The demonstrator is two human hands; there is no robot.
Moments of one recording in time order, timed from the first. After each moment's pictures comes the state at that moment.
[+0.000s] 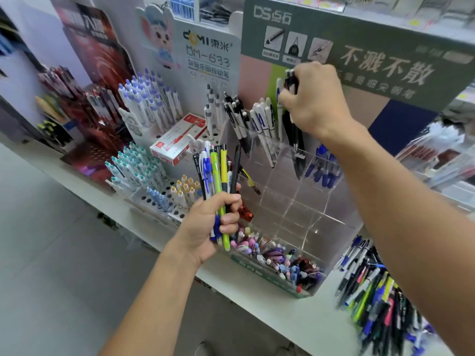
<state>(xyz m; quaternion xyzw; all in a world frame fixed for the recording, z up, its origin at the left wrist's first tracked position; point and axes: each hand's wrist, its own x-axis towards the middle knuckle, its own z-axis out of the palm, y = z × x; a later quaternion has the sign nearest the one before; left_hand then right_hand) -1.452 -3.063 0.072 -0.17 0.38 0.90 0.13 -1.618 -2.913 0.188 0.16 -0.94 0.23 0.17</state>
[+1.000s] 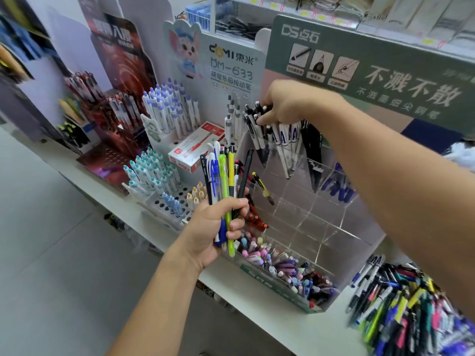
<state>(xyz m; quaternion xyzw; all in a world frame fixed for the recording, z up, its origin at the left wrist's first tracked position) -1.449 -3.090 0.077 -0.13 0.42 0.89 0.12 -1.658 -2.977 0.203 0.24 -0.97 0.05 -0.08</state>
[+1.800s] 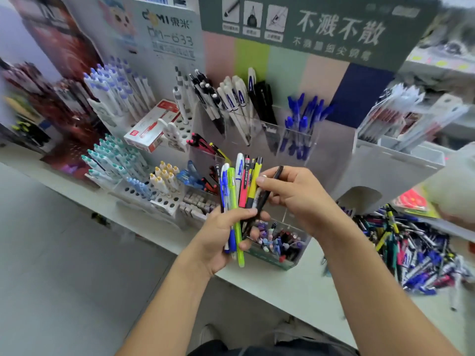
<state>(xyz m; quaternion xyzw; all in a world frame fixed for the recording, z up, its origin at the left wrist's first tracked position) -1.417 -3.002 0.050 -0.14 0.46 0.84 0.23 -1.477 -2.850 0.087 -0.03 -0.72 0.67 -0.19</state>
